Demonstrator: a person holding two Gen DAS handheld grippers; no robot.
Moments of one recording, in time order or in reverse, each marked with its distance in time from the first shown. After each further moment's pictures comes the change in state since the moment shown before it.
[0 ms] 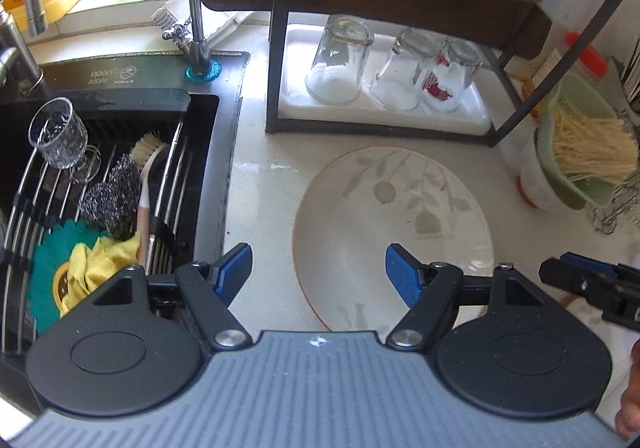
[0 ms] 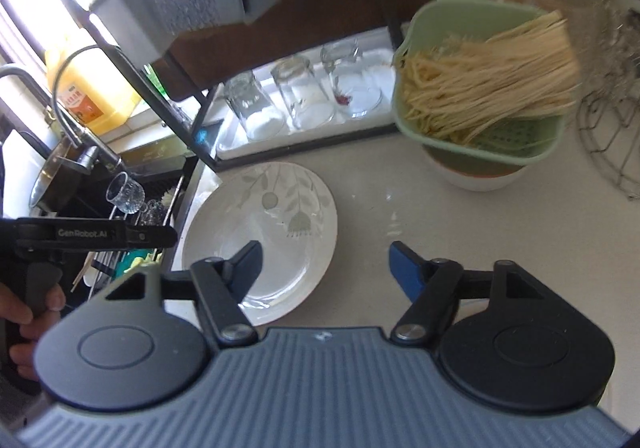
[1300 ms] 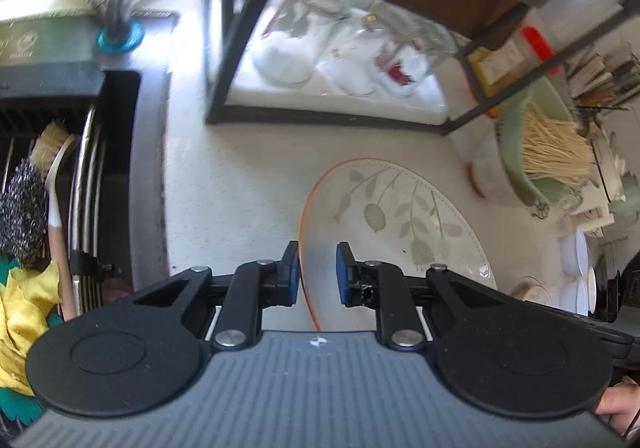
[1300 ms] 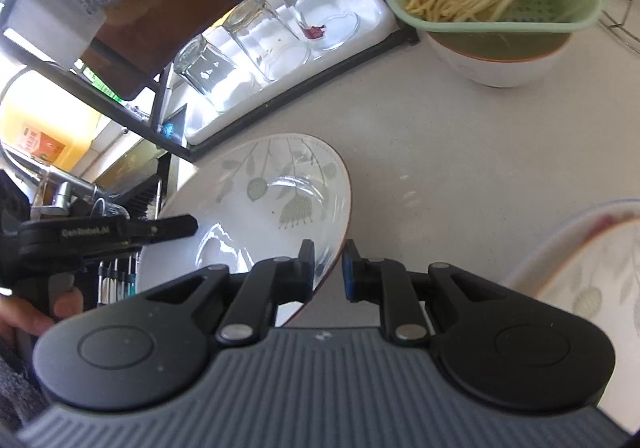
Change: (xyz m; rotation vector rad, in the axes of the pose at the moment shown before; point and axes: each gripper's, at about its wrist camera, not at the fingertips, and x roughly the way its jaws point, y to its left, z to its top) left arm 0.054 0.043 0.038 0.005 0.125 -0.352; right arm 0.036 0.015 -0.022 0.262 0.061 -0.017
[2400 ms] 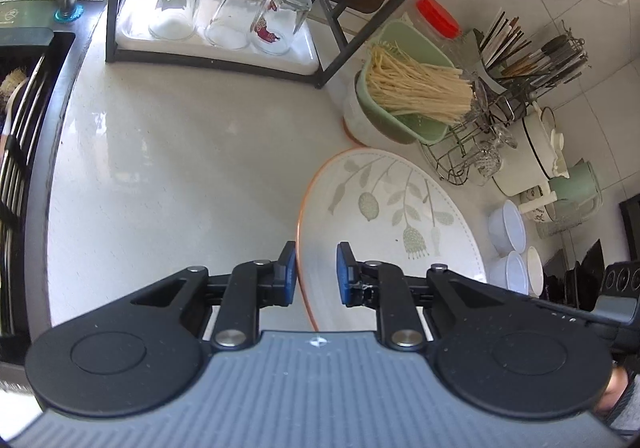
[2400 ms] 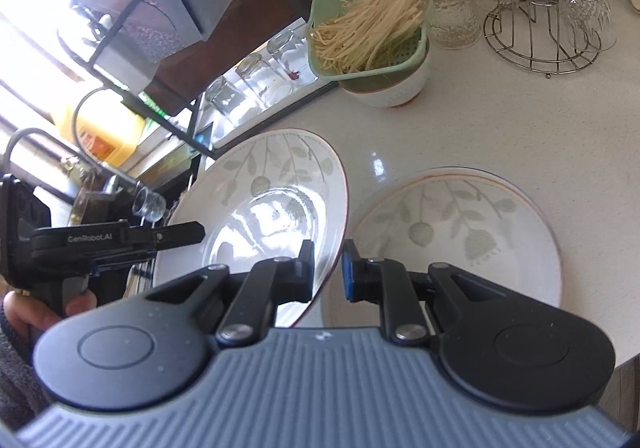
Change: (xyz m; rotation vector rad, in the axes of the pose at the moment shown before) left arm -0.042 -0.140 -0.107 -0.029 -0.075 -0.062; right arm -0.135 -0.100 -0.038 -0.051 -0.048 0.132
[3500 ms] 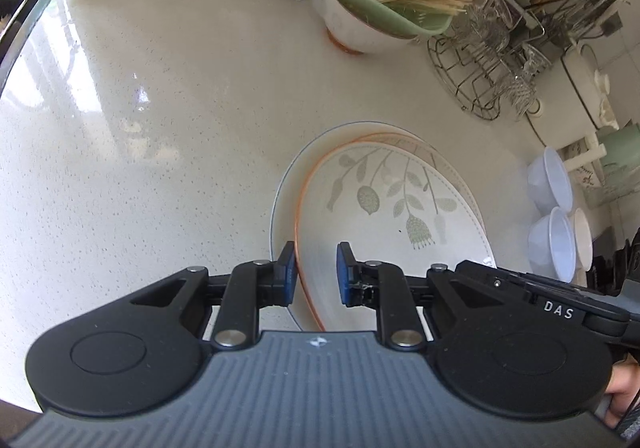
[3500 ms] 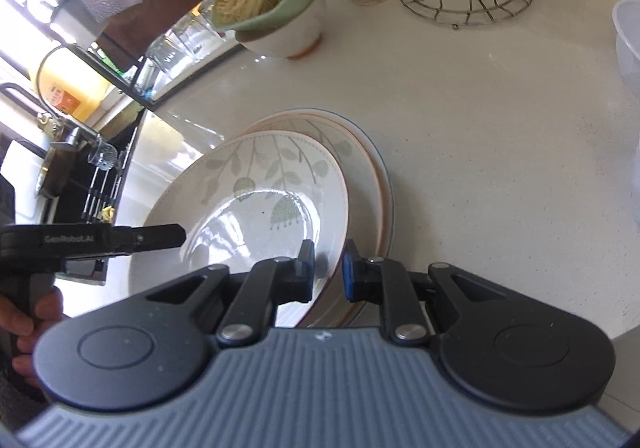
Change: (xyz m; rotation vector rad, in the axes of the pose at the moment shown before) left arm 0.087 -0.077 -0.072 0.014 0.071 0.162; right arm -0.007 -0.100 -0.030 -0.066 0.075 -0.089
